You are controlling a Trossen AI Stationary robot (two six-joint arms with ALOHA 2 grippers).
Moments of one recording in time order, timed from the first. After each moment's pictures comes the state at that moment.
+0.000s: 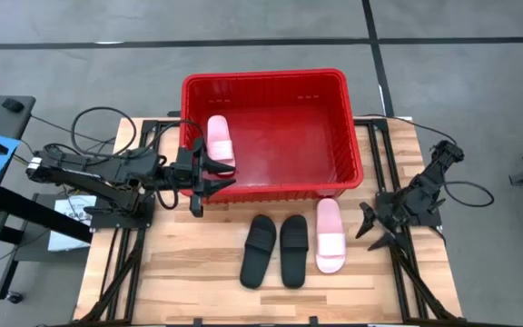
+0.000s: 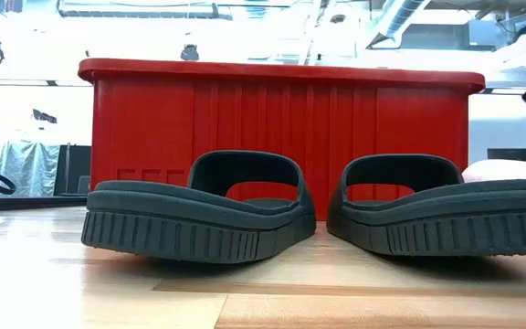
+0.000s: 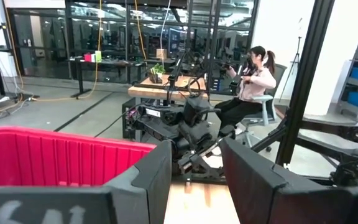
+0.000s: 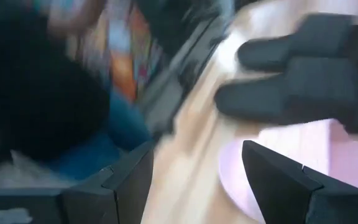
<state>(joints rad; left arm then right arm) -0.17 1.03 1.00 0.12 -0.22 -0.07 0.78 0.01 0.16 -0.40 0.15 0.63</state>
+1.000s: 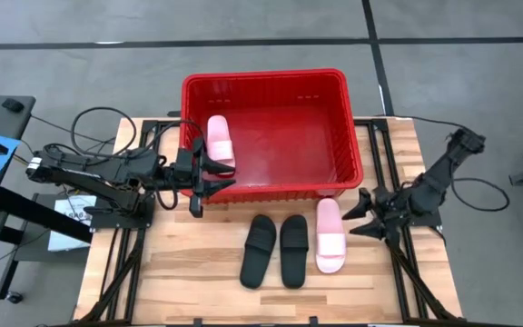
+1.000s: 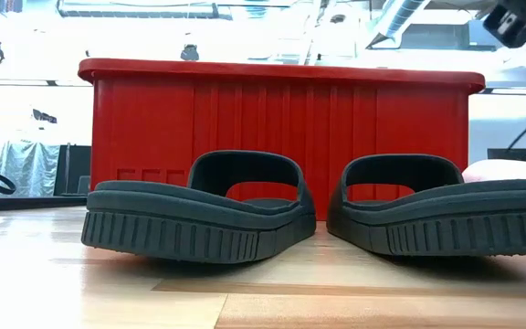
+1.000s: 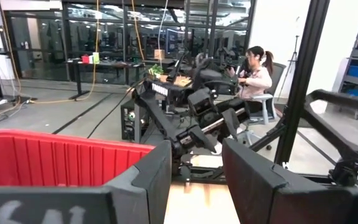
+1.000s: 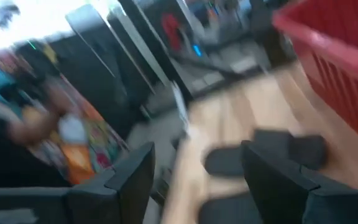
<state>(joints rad) -0.17 1.03 1.00 0.12 -0.21 -0.05 0.76 0.52 0.48 -0.17 0.45 0.58</state>
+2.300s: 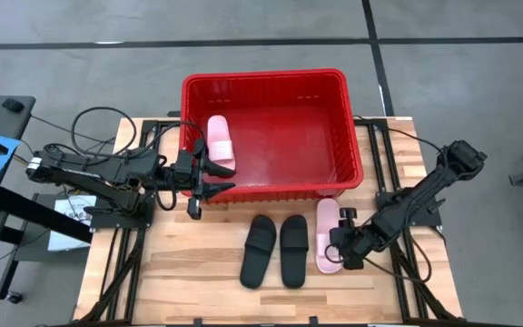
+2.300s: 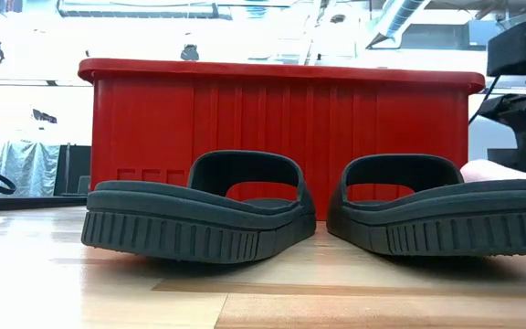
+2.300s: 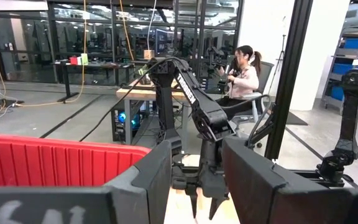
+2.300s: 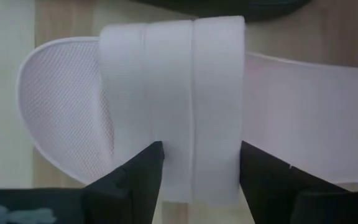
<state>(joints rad) -0.17 1.03 1.00 0.12 -0.16 -0.05 0.68 1.36 0.69 -0.66 0.25 0.57</state>
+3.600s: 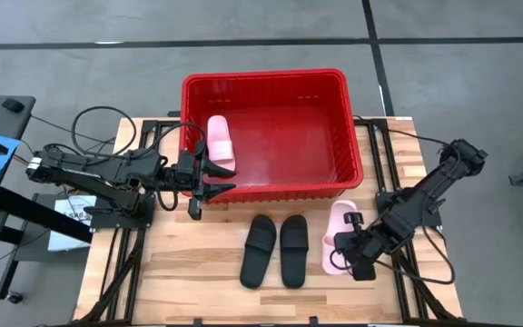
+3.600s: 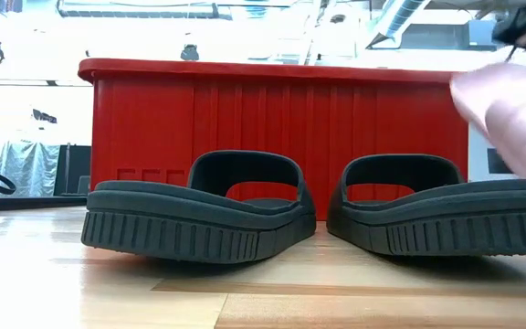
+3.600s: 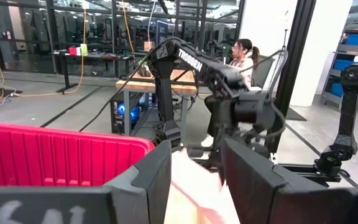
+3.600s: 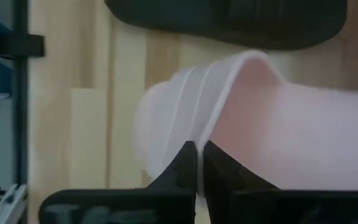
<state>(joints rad) -0.17 1.03 1.00 0.08 -0.16 -0.07 0.74 1.33 1.05 -1.00 0.12 0.62</state>
